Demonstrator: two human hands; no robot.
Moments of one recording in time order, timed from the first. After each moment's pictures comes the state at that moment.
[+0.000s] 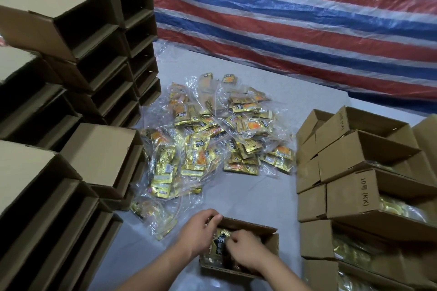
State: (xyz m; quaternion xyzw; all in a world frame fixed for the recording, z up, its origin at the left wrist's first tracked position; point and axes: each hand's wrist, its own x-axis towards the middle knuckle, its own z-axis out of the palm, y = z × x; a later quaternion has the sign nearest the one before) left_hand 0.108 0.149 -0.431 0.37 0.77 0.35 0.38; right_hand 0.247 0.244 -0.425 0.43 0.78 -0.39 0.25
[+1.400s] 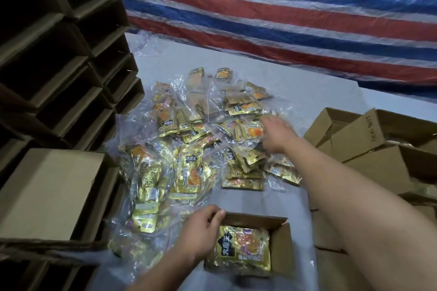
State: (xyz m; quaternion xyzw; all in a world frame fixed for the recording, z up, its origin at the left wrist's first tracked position) left_hand 0.063 0.230 -0.429 0.32 0.78 0.35 0.40; right_hand 0.116 0.535 -0.361 0.40 0.90 -0.09 0.11
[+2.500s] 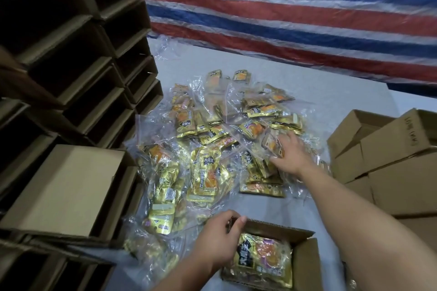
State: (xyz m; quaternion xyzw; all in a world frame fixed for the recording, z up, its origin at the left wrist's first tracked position) left_hand 0.065 0.229 -0.427 0.29 0.77 0.37 0.42; right_hand 0.130 0.522 -0.426 0.45 0.87 -0.18 0.08
